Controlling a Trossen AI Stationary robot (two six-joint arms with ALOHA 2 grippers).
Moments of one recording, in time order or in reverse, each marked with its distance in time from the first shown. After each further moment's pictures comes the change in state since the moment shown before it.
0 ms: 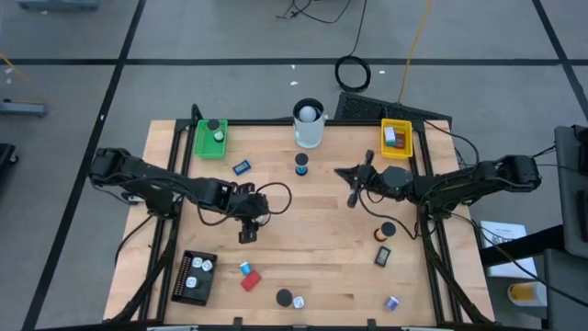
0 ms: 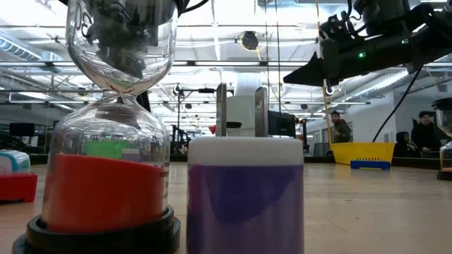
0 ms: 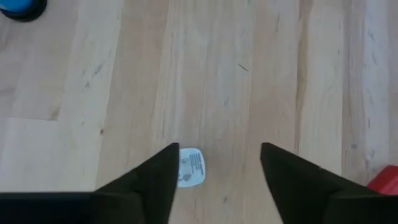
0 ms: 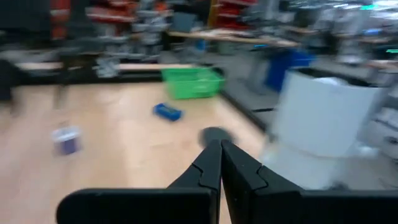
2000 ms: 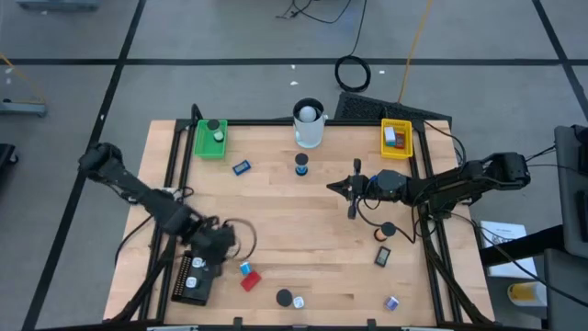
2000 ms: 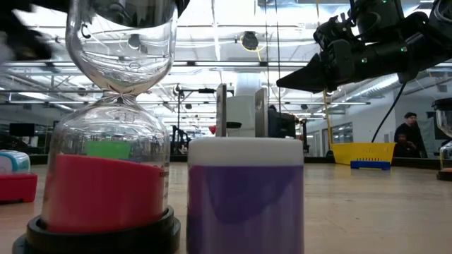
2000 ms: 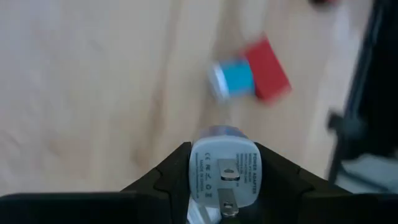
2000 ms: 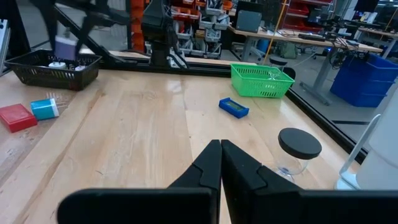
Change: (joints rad) left arm -0.423 -0.135 0.000 -0.267 0.122 -0.596; right arm 0.012 0.128 0.000 0.111 -0.229 -0.026
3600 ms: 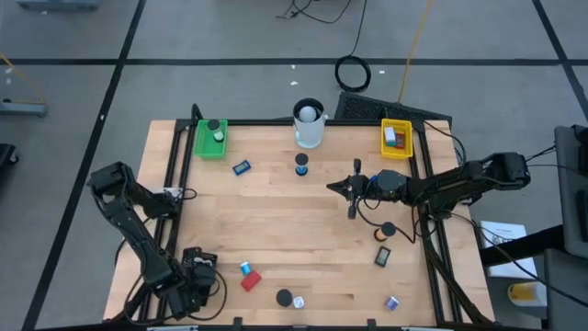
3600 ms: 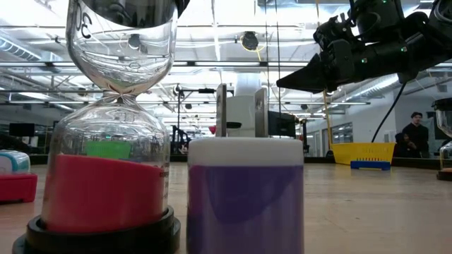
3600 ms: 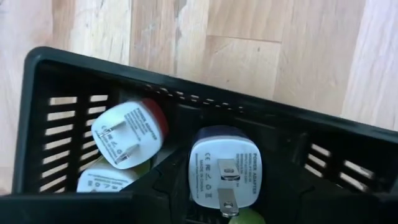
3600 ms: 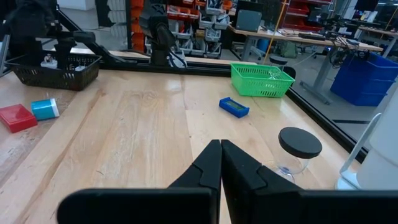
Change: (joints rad) left arm -0.462 0.296 0.000 0.031 -0.156 -0.305; right arm 0.000 0.000 0.000 -0.002 0.000 0.004
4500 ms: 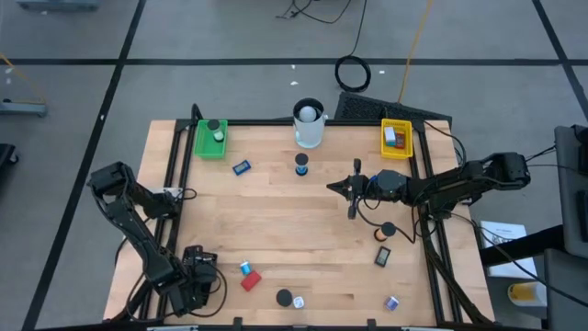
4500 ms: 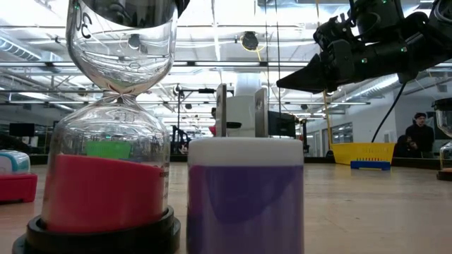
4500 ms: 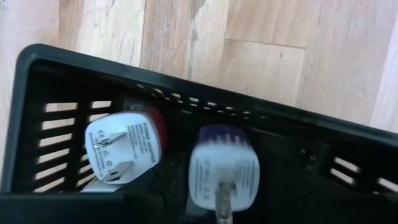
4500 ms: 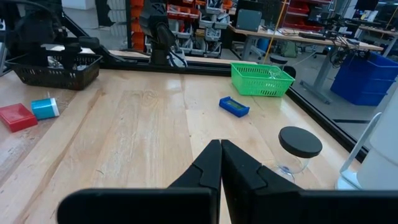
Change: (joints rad) left arm 0.004 -0.001 -0.063 0.070 -0.034 -0.020; right arm 0.000 0.000 0.000 -0.002 0.000 0.000
